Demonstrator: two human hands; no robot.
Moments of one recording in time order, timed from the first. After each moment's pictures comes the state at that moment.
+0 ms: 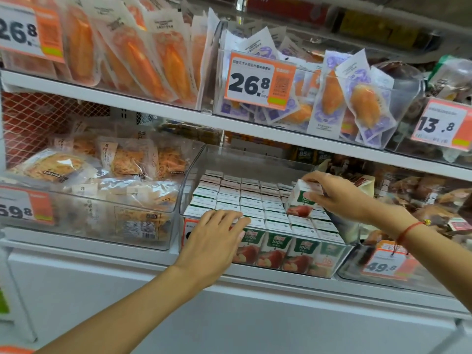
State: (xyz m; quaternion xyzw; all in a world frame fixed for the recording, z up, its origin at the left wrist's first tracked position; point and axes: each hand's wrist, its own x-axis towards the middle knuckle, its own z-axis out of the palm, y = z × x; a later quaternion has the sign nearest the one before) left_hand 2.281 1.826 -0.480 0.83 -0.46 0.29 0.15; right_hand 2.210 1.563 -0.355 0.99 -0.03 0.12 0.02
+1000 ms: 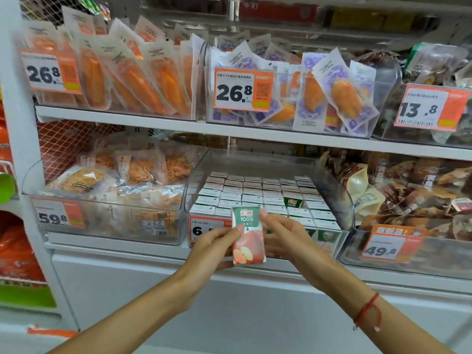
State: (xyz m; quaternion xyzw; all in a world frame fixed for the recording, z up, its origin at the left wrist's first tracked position) left_hand 2.216 1.851 -0.449 0.65 -0.18 -0.23 0.70; right_hand 2.164 1.689 -0.427 0.74 -0.09 0.08 -0.67
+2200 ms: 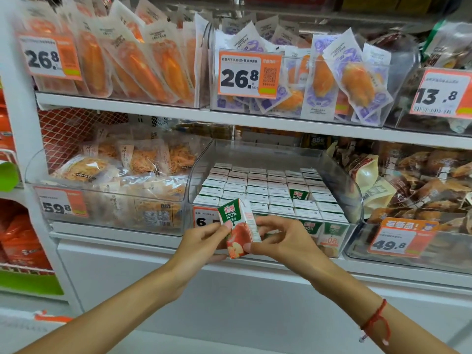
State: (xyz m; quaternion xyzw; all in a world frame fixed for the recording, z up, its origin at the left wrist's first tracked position) left_hand 2.230 1.868 -0.463 0.69 -0.18 -0.20 0.67; right_hand 2.155 1.701 -0.433 0.83 -0.09 0.08 -0.55
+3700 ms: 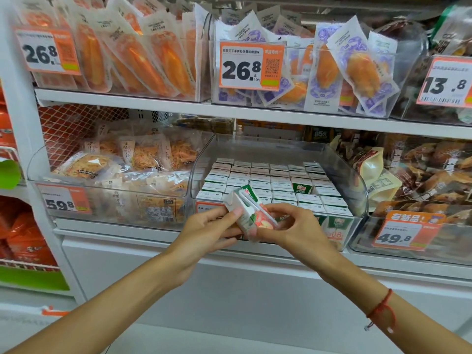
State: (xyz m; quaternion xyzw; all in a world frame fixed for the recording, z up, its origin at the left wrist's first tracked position) left_hand 2.230 1.869 -0.443 0.65 -0.19 -0.23 0.70; right_hand 2.157 1.698 -0.431 0.86 -0.12 0.15 -0.47
